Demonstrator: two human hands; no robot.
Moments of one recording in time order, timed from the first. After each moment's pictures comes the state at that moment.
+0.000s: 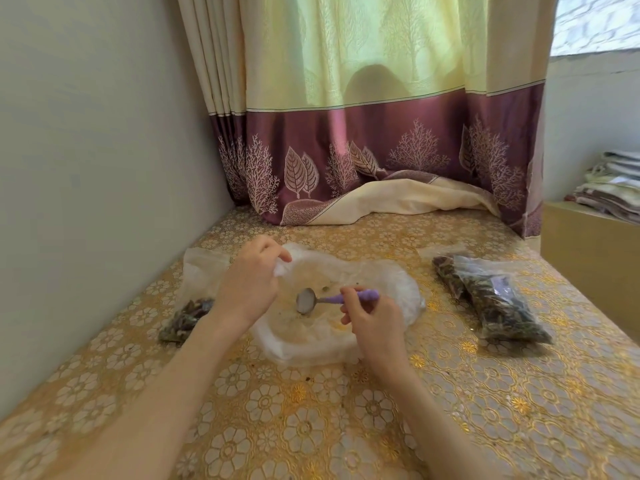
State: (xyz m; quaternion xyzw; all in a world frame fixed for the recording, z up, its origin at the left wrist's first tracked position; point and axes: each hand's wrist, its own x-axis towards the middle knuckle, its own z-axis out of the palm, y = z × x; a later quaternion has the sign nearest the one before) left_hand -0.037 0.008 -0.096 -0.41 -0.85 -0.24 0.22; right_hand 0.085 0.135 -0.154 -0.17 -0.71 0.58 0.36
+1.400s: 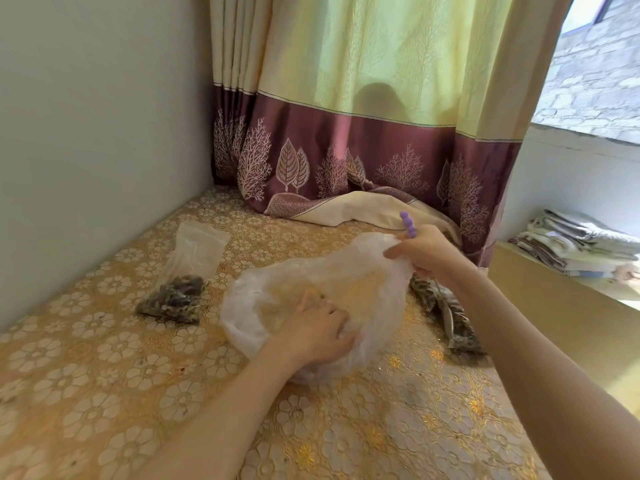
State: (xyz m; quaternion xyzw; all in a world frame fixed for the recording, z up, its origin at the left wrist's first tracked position) left_hand 0.009 0.056 -0.159 -0.54 -0.83 -0.10 -0.02; right_hand 0.082 0.220 -0.040 -0.30 -0.83 0.44 0.17
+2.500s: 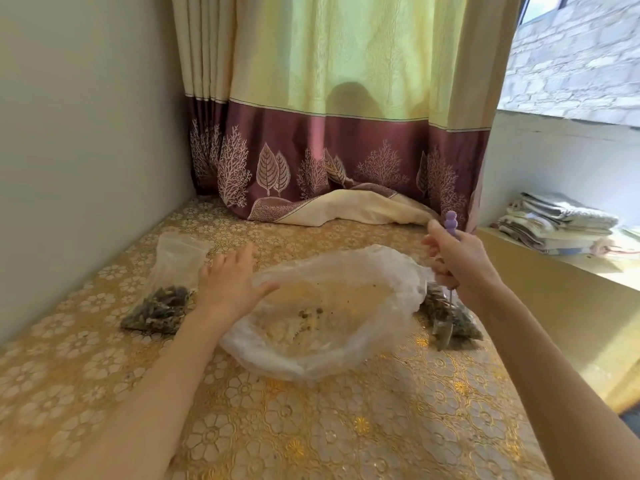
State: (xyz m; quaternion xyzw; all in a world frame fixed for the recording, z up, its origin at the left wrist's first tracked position) left_hand -0.050 0.008 -0.119 -0.31 -0.93 -0.17 0.11; right_hand 0.150 0.227 -0.047 -0.31 -0.69 0.54 0.36
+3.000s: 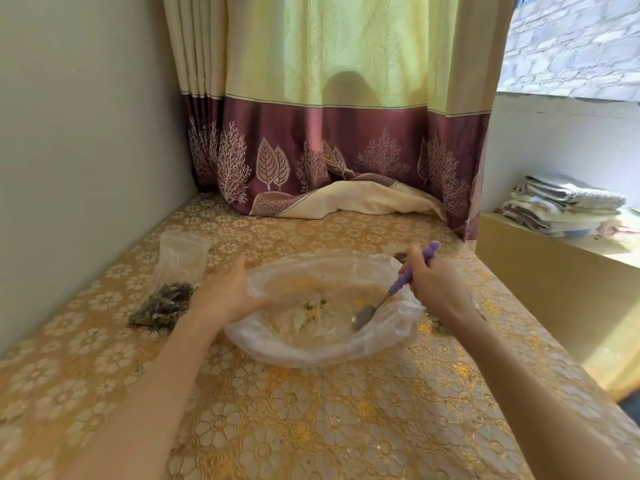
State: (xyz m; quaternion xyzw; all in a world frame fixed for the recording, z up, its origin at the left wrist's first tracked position) left_hand -0.039 -0.010 -0.115 -0.29 -0.94 -0.19 -0.04; right_hand 0.150 0.205 -0.099 -0.27 -0.80 0.41 0.34
